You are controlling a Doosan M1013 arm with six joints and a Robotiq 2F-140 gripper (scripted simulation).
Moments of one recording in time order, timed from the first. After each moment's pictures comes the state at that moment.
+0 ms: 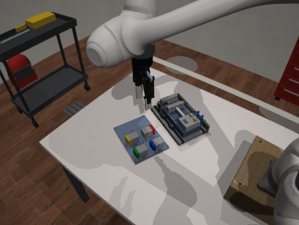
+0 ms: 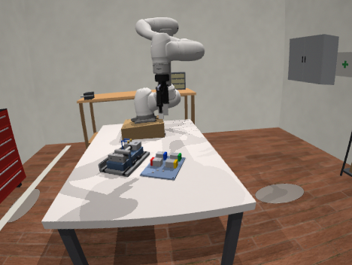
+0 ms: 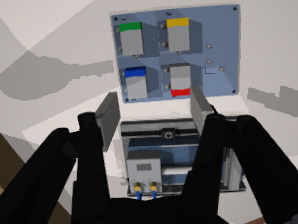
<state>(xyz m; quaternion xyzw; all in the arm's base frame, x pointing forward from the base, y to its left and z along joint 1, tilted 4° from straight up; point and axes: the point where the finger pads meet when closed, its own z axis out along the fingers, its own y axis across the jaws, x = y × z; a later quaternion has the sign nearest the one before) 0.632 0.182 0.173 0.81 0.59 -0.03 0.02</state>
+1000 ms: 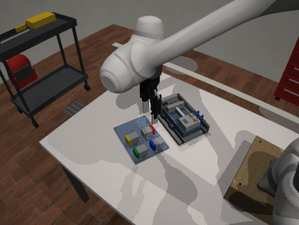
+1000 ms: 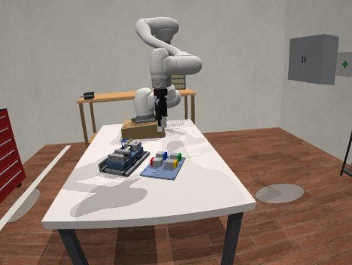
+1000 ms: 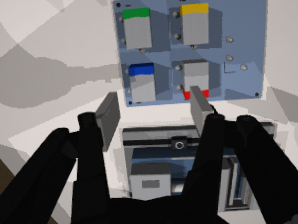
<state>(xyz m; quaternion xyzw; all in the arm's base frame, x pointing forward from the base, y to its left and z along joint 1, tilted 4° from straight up) 0.605 0.165 0.098 0.81 0.59 -0.03 0.02</state>
